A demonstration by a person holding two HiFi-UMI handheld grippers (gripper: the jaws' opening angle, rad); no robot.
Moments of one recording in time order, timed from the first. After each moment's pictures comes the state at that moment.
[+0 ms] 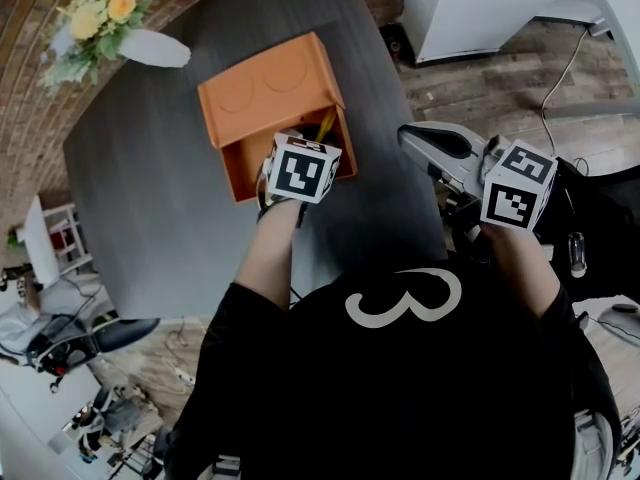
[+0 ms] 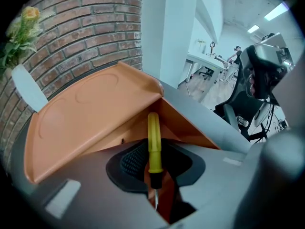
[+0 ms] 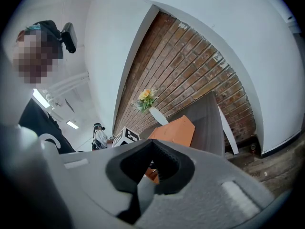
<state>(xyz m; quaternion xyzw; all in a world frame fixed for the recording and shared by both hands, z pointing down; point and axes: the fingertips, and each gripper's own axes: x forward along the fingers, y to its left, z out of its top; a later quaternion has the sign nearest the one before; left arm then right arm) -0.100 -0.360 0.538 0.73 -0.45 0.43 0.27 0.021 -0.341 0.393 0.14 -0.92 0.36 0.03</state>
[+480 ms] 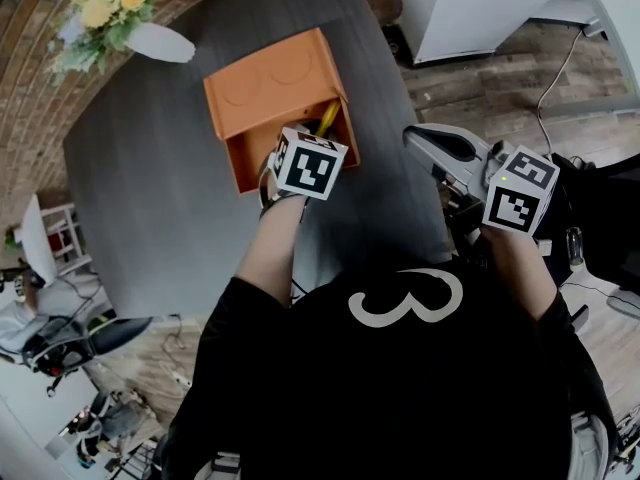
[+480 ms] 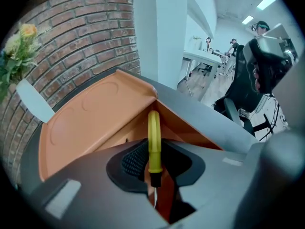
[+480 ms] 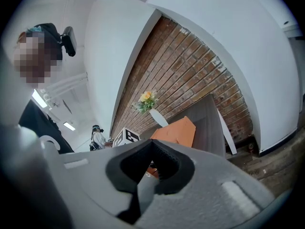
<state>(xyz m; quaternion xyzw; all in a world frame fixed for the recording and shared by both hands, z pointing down) -0.106 -0.354 0.527 0.73 -0.46 0.45 0.22 0.021 -0.323 0.383 0.17 -0.92 0.36 0.02</state>
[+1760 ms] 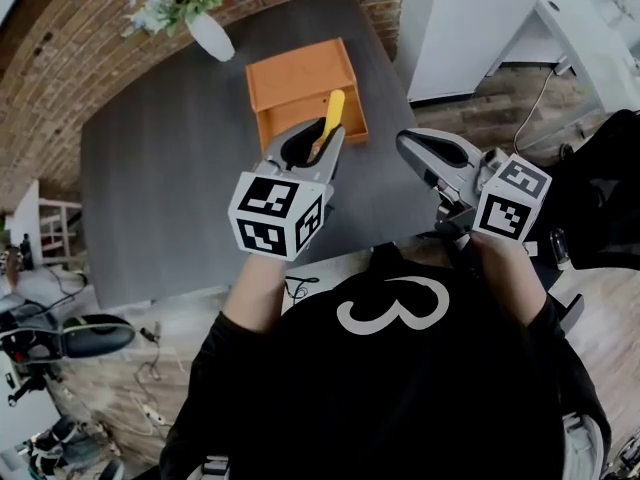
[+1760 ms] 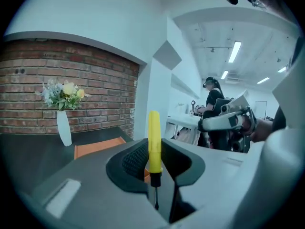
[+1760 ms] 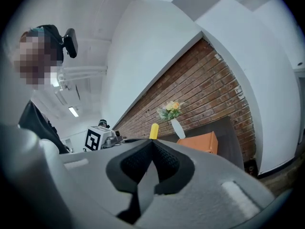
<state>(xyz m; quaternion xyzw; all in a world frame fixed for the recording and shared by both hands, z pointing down) -0.093 -0.218 0.310 0.85 -0.49 0.12 0.11 -0.007 -0.195 0.284 0.18 -0.95 0.24 -0.01</state>
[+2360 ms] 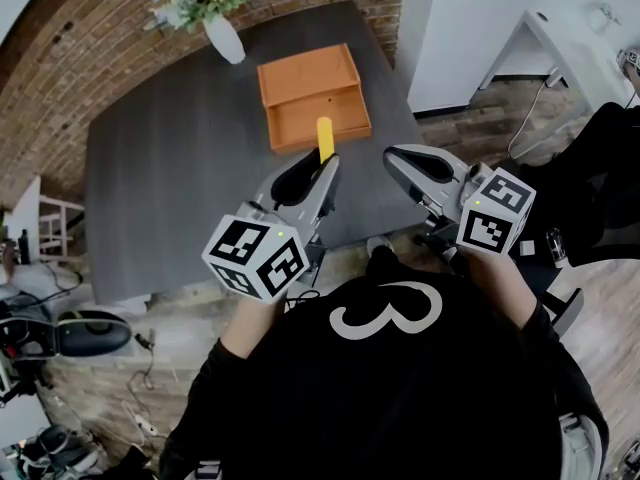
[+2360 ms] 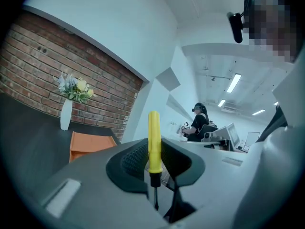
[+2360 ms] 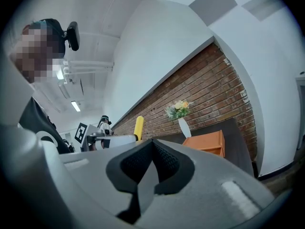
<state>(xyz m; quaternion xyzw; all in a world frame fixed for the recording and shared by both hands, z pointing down) -0.109 -0.119 0.269 0.87 -0.47 -0.03 0.17 -0.034 -0.128 0.276 0.18 -0.96 0.20 0.00</state>
